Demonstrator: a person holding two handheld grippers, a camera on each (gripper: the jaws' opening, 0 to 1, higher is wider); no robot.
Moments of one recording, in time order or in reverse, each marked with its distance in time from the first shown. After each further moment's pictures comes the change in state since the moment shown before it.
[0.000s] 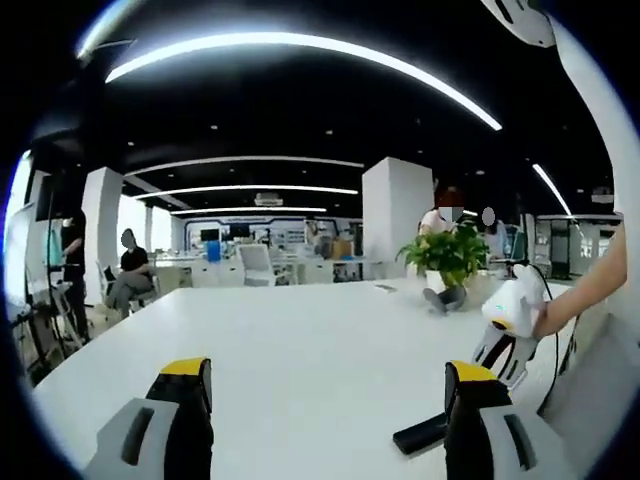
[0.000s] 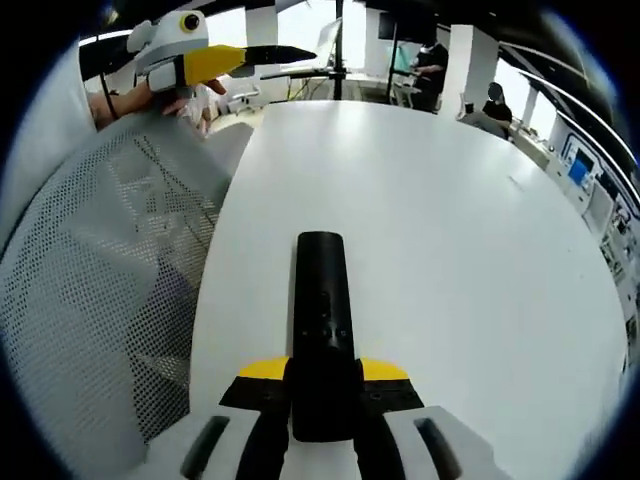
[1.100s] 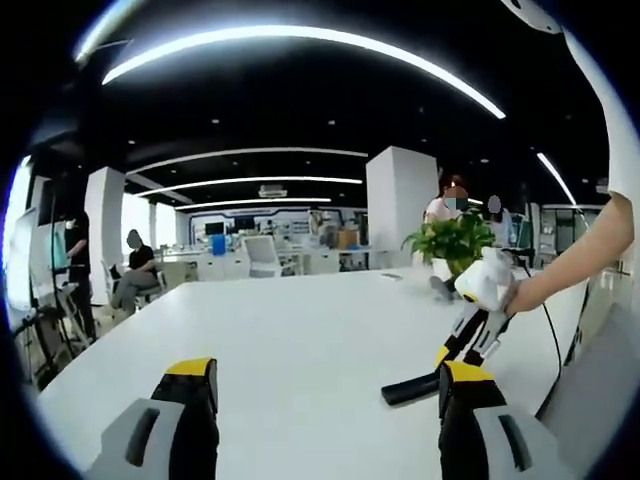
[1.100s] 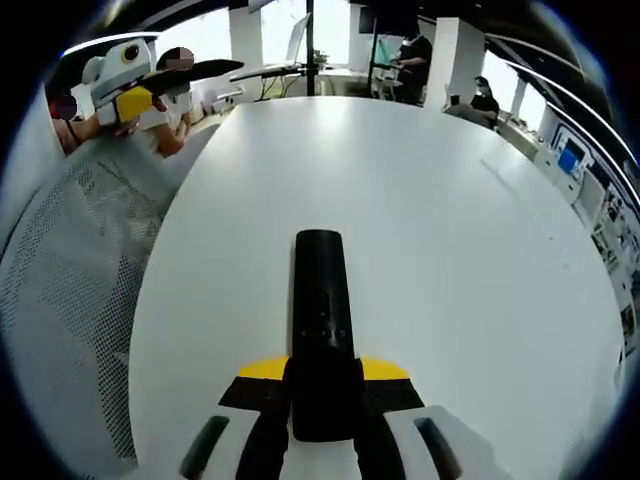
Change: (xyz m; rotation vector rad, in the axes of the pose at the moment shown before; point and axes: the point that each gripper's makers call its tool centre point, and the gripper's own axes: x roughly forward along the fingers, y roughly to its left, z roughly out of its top) left arm 0.000 0.005 -0.009 0.023 0.049 0.023; right arm -0.001 -0.066 -0.002 0.033 0.019 -0.043
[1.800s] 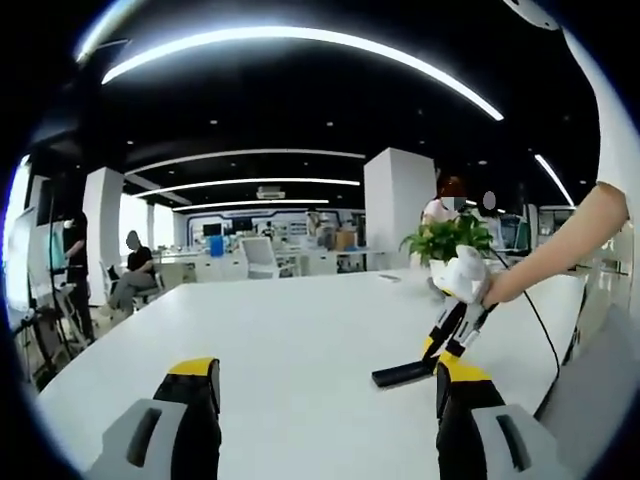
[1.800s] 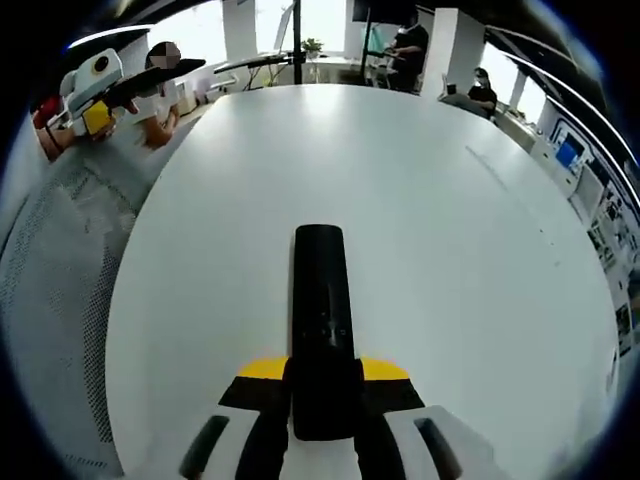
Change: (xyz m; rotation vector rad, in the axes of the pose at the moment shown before) left arm -0.001 -0.001 0.000 0.004 -0.003 -0.007; right arm -0.004 -0.045 -0.004 -0.001 0.067 -0.010
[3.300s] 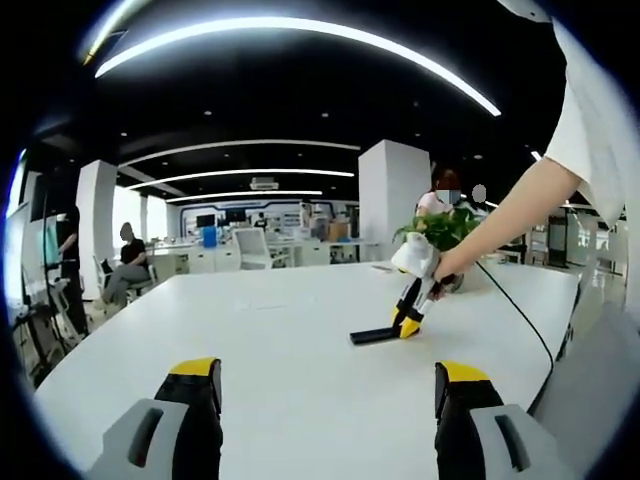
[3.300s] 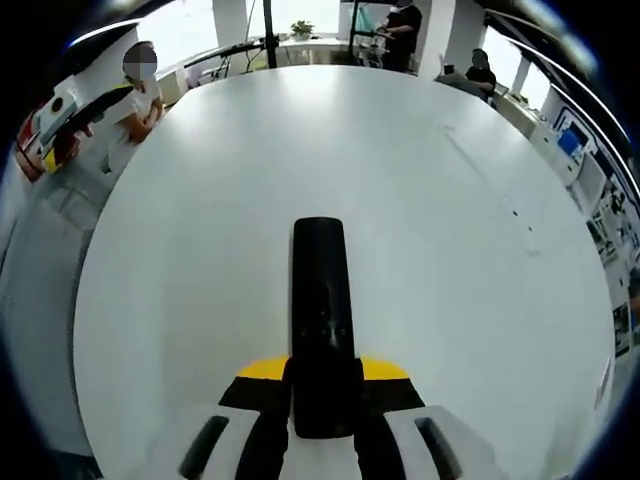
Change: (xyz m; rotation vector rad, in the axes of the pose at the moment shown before) left arm 0.003 -0.005 -0.008 -0.010 0.039 -0.034; right arm -0.003 -0.098 -0.006 0.014 0.070 0.002
